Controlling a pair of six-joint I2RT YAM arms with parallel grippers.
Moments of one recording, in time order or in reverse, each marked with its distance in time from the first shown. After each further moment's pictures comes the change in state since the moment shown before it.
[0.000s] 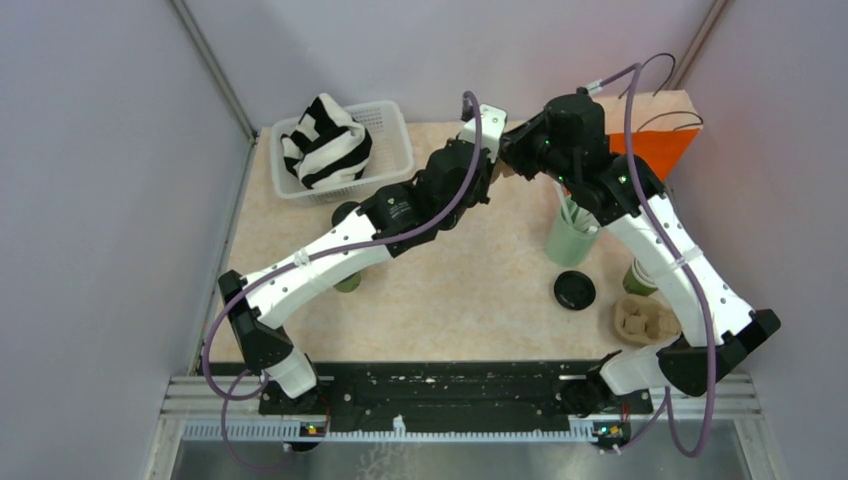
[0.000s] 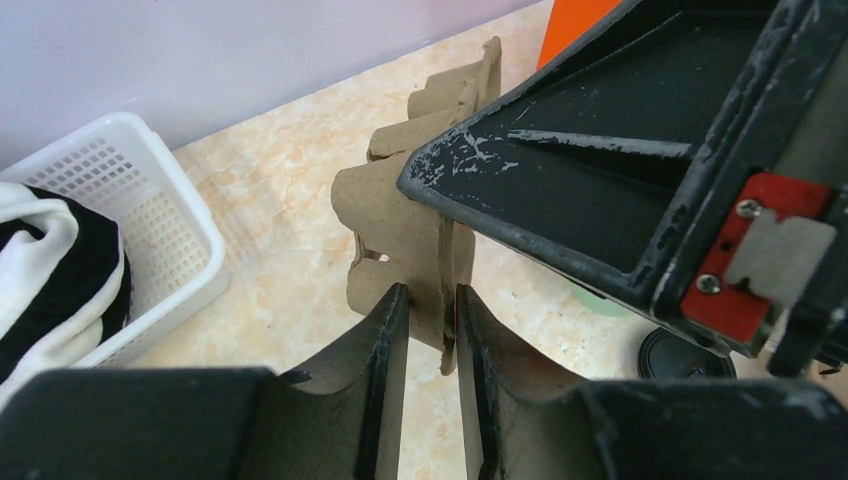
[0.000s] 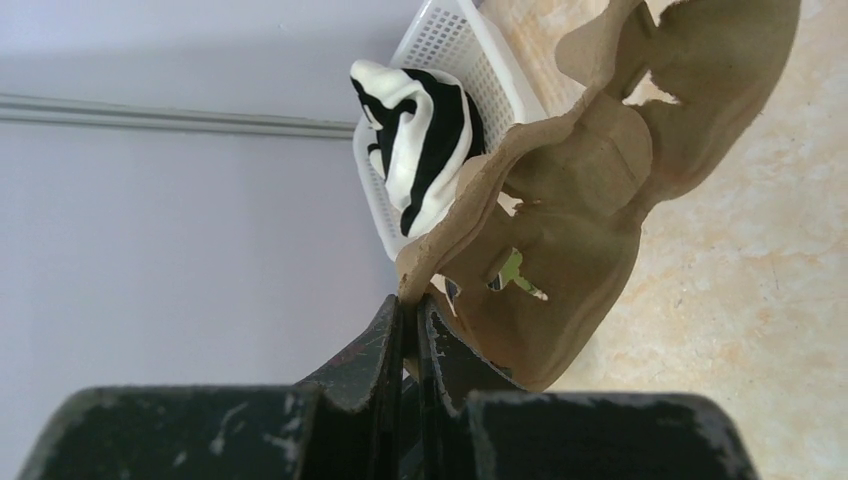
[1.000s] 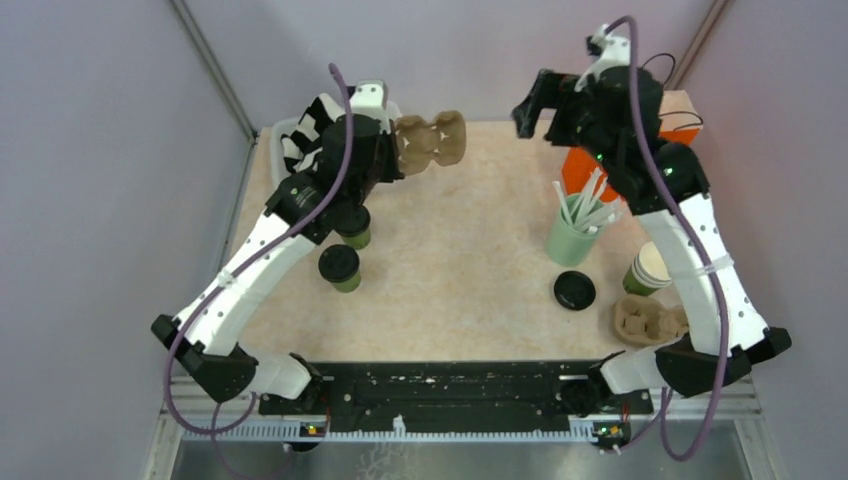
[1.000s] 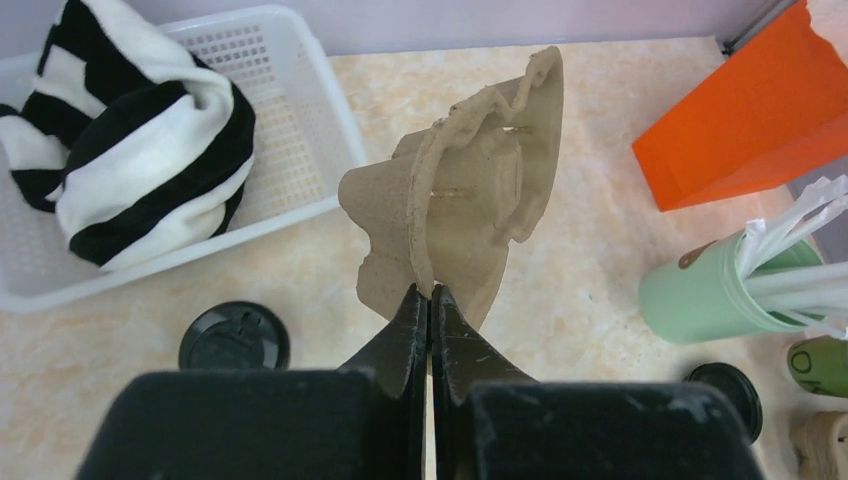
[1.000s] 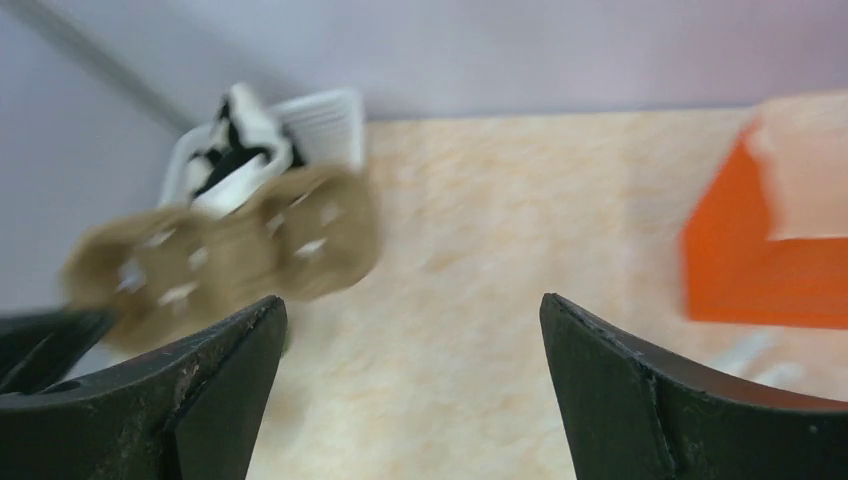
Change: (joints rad) left arm 0.328 -0.232 -0.119 -0.152 0.151 -0.177; right arm -0.071 -0.014 0.130 -0.023 -0.016 -0.821
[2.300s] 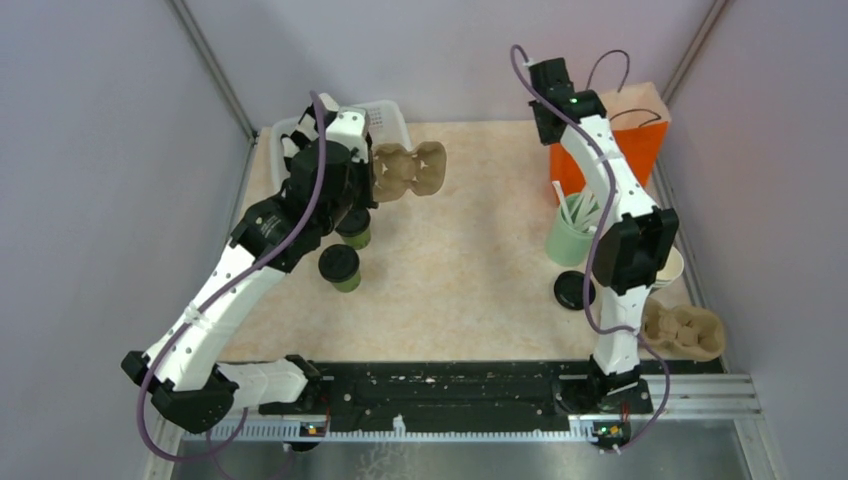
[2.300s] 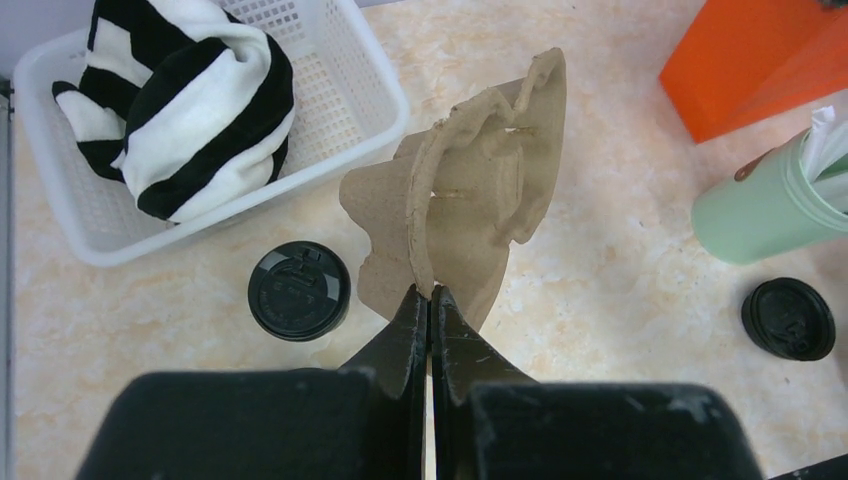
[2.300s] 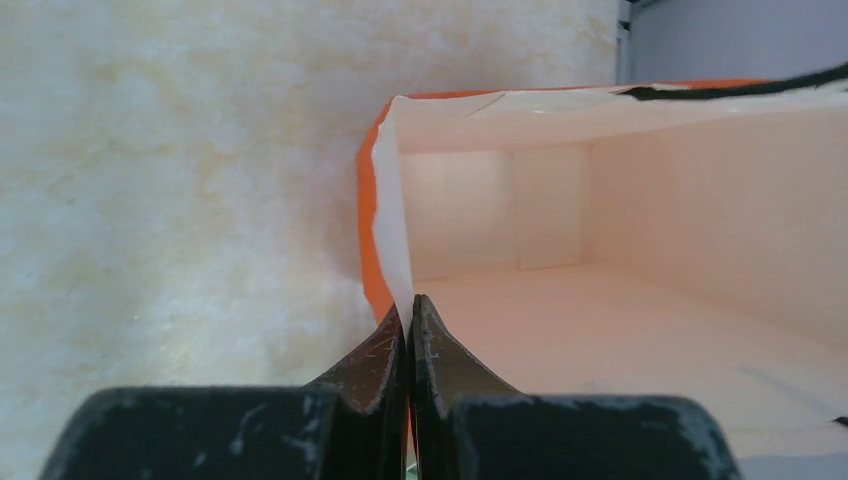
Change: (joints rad) left arm 0.027 -0.209 -0.149 -0.114 0.053 0.120; right arm -0.274 0.675 0.344 -0.217 0.290 -0.454
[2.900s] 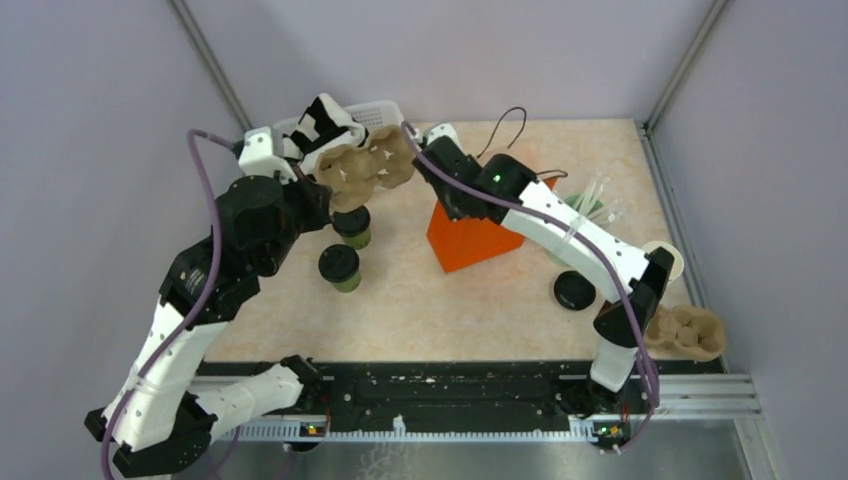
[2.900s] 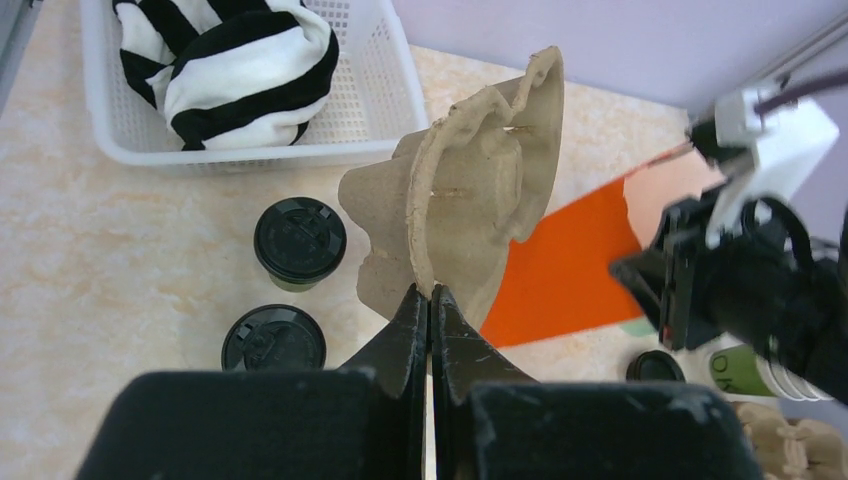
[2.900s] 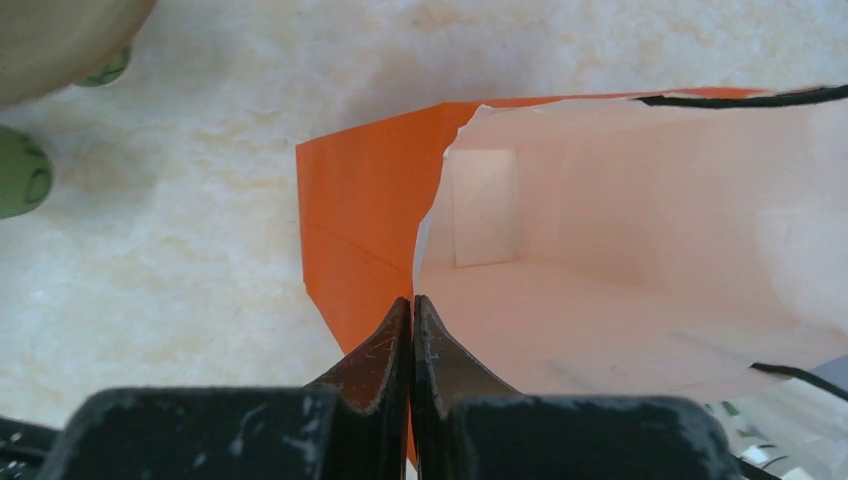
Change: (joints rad) left arm 0.003 -0.226 -0.001 -0.137 -0.127 -0.304; right arm 0.639 -0.242 -0.195 -0.126 0.048 0.272
